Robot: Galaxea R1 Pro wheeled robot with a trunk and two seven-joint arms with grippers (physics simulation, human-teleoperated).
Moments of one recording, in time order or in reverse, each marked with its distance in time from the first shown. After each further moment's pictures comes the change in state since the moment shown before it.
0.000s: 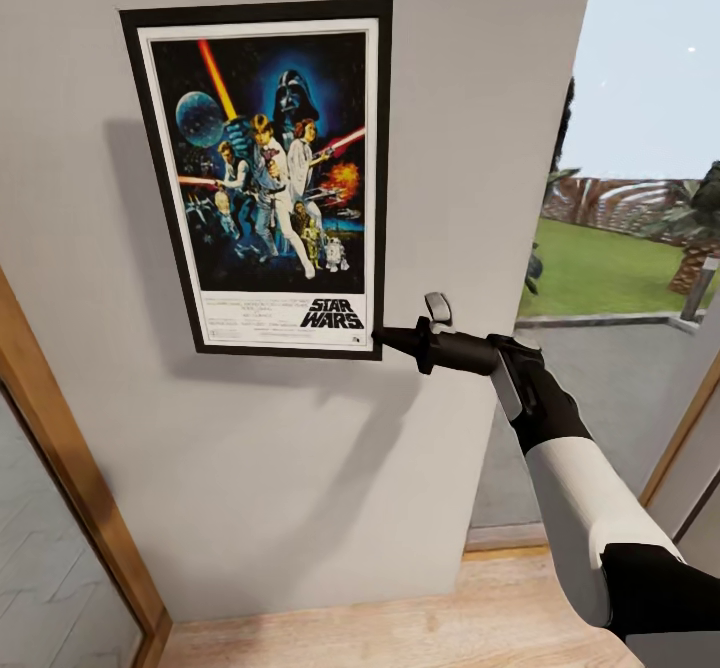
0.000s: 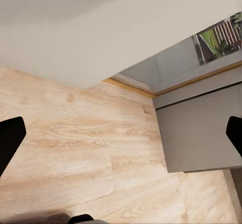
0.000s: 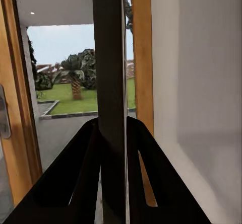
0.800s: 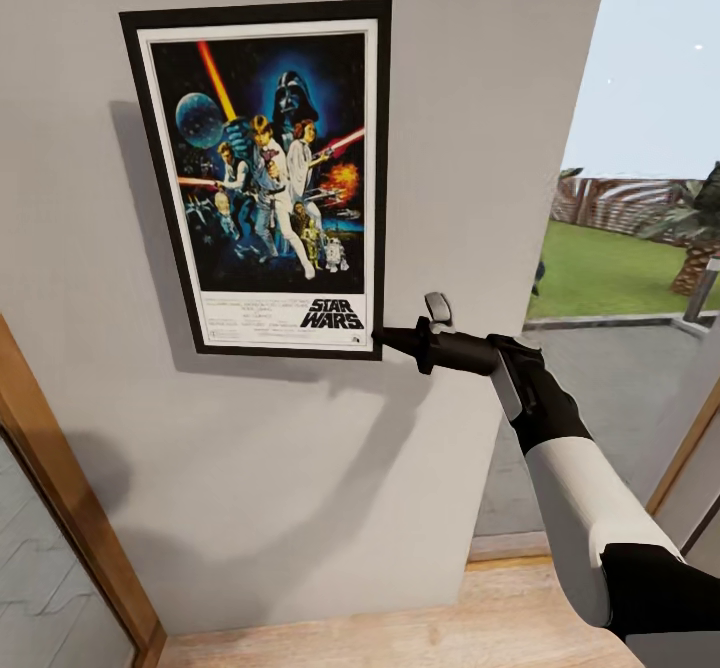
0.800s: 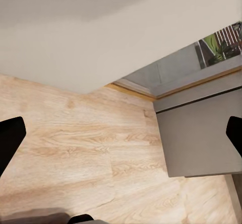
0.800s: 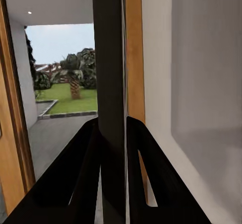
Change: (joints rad) left arm 0.000 0.000 0.000 0.000 0.000 0.000 0.000; right arm 0.000 0.000 0.000 0.000 0.003 0.000 0.000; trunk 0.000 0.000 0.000
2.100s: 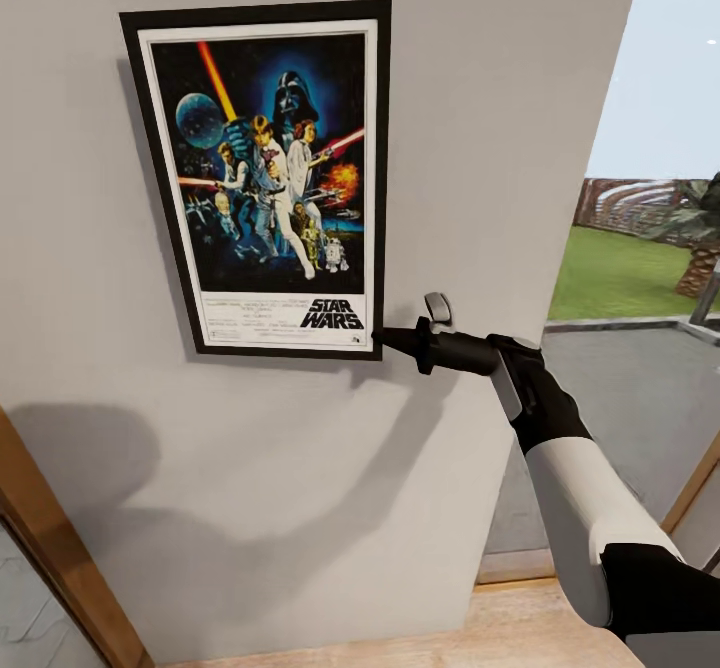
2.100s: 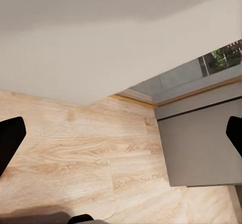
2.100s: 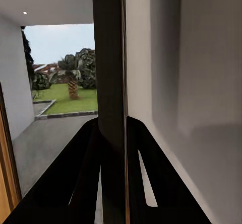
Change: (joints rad) left arm 0.000 0.000 0.000 0.000 0.000 0.000 0.000; right arm 0.000 0.000 0.000 0.001 0.000 0.000 0.000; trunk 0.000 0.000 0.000
